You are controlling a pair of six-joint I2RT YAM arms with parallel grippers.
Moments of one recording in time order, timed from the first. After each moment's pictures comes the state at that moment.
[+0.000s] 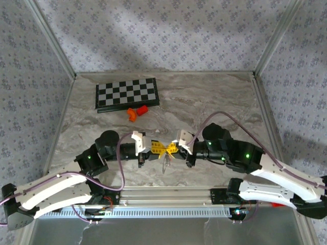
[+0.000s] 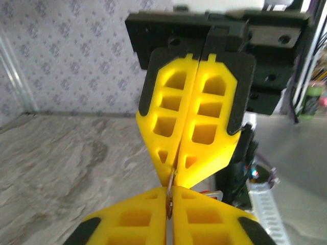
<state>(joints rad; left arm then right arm) -1.03 0.78 0.69 -0.02 0.43 0.07 1.12 0.87 1.03 -0.57 -0.18 -0.17</state>
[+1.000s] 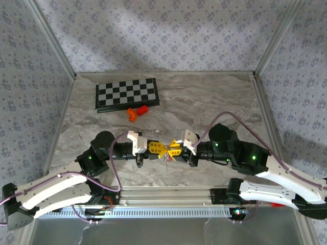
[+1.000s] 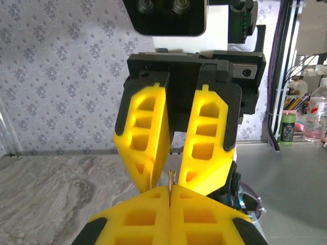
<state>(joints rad) -1.03 0.77 0.65 0.21 0.53 0.00 1.14 0.82 1.03 -0.52 -0.20 -0.16</state>
